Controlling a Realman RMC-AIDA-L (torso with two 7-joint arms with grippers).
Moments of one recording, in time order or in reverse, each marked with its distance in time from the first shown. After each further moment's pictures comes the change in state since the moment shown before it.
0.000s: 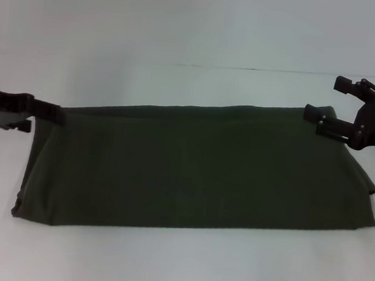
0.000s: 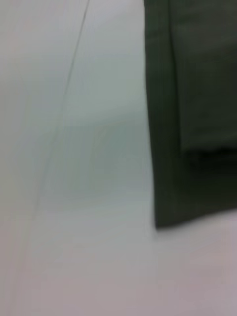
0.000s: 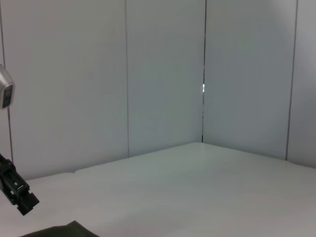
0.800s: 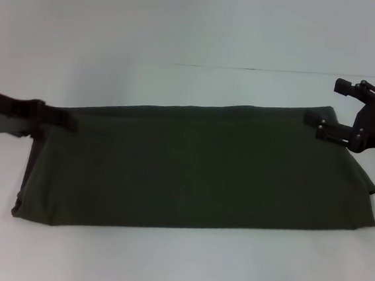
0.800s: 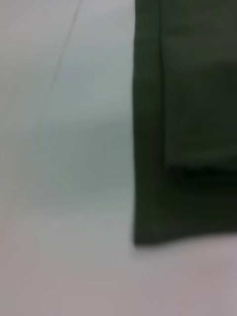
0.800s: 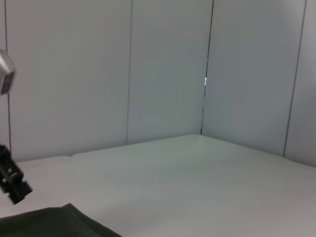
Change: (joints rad) left arm -0.002 -0.012 0.019 -0.020 -0.026 0.008 -0.029; right arm 0.005 -0.011 -0.011 0.007 -0.017 0.021 -0.045
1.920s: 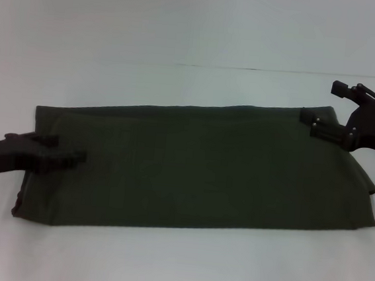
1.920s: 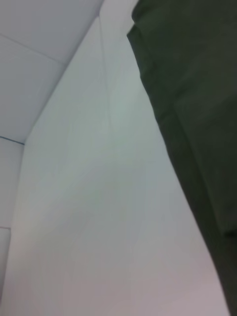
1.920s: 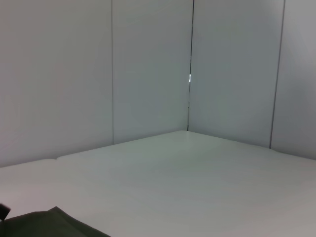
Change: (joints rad) left arm 0.293 -0.140 -0.004 -0.014 -0.461 -0.121 0.940; right arm 0.003 0.023 0.007 0.026 0.015 0.061 0.002
